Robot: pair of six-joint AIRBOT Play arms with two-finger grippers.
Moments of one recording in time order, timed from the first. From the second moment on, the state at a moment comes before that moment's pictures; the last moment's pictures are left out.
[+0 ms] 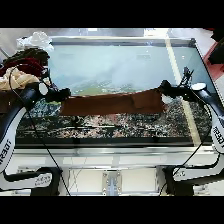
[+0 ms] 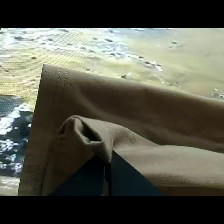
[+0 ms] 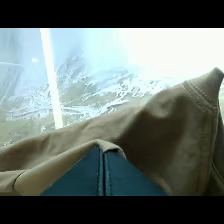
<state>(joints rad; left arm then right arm) -0.05 -1.40 1.08 1.46 -0.78 -1.78 -0.23 -1.54 1.12 -0.64 0.77 1.15</state>
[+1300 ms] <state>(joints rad) -0.14 -1.39 1.20 1.01 -0.54 -1.56 -0.43 -1.78 1.25 -0.70 1.07 1.12</state>
